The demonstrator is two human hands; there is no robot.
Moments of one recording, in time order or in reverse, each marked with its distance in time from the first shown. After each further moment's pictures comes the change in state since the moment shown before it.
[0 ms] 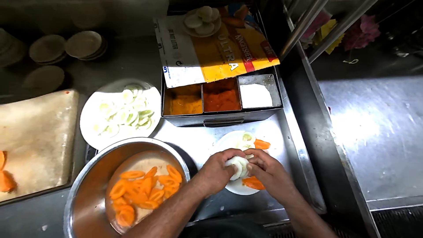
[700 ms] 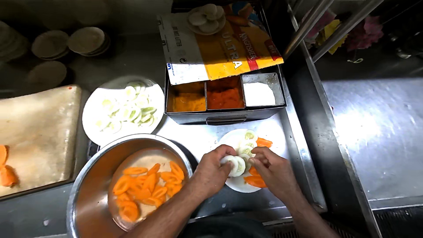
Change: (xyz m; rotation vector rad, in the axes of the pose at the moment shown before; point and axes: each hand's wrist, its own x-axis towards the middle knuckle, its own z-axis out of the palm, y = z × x) left_hand -0.017 -0.002 -0.004 0.106 0.175 0.026; right_hand 0.000 0.009 0.004 -0.470 0.230 -0.234
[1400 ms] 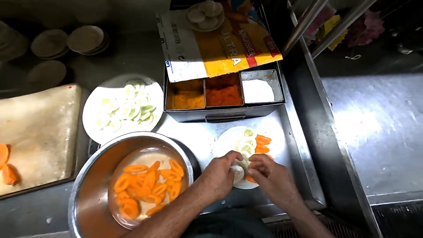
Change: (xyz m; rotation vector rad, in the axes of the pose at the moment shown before) left_hand -0.005 0.013 0.011 0.356 -0.234 0.016; right_hand -0.023 -0.007 -0.005 0.115 -0.162 0.135
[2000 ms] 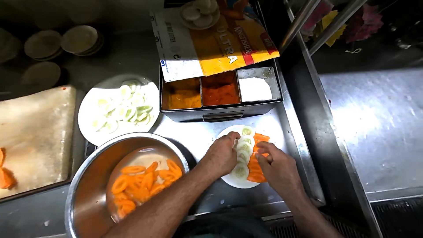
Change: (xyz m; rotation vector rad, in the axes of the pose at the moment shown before) left_hand 0.038 0.015 -0.012 0.109 0.159 -0.007; right_hand 0.016 -0.001 -0.007 -0.248 0.251 -0.030
